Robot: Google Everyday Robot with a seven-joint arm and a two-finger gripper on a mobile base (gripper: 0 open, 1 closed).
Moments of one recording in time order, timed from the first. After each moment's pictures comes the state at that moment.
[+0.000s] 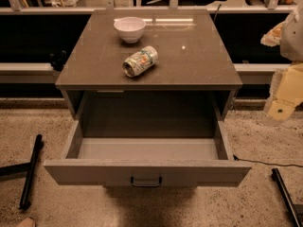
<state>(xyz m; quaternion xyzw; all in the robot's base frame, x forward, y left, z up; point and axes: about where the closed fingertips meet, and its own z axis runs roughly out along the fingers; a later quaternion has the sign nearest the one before) 0.438 -0.216 0.977 -0.60 0.78 -0.04 0.16</state>
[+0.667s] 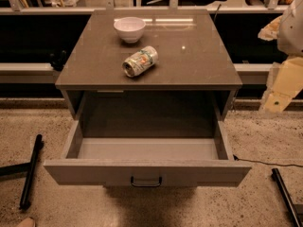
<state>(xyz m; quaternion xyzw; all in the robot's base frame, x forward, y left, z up) 0.453 -0.217 0.980 -0.61 0.77 -0.04 0.17</state>
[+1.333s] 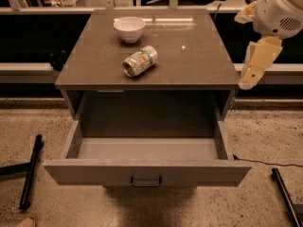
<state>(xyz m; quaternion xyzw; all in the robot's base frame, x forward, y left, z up) 0.538 -0.202 0.975 -0.65 0.73 -0.02 0.22</state>
